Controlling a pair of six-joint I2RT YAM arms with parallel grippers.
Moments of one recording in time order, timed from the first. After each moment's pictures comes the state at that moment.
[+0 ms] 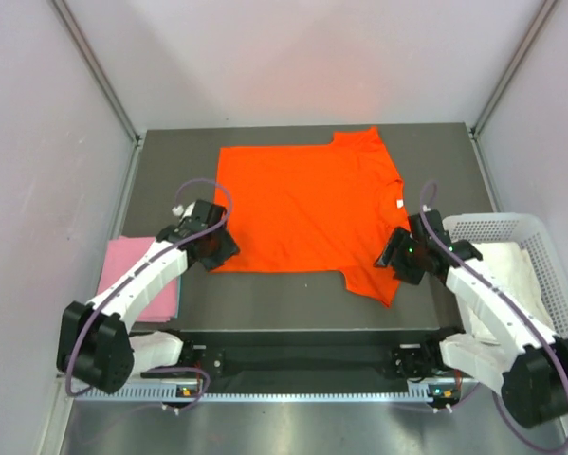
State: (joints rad) left arm -0.40 1.26 0.89 -0.67 -0.14 -0.83; right arm 0.30 1.08 0.73 -0.70 -0.07 0.73
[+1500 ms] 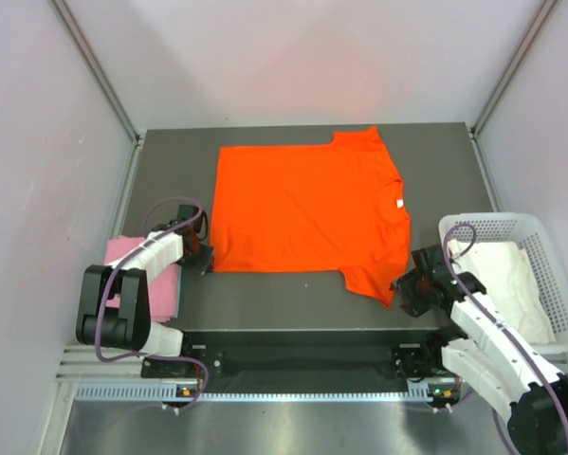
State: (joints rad) left arm -0.11 1.43 0.74 -0.62 -0.14 -1.26; right arm 0.30 0.79 0.43 -0.82 0.09 1.31
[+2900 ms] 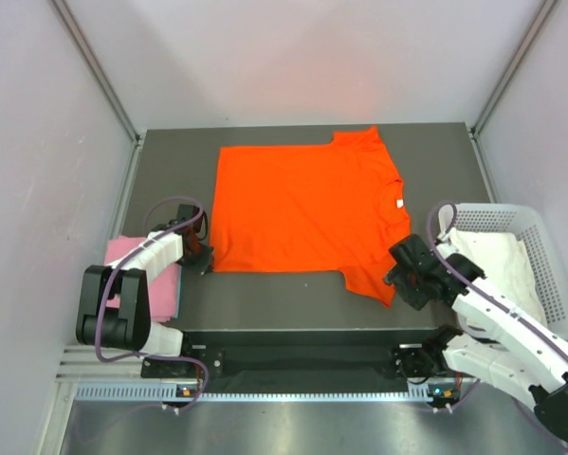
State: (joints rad) left arm -0.11 1.43 0.74 -0.62 -0.13 -1.22; right arm 0.62 0.84 0.72 -1.08 0.34 1.31
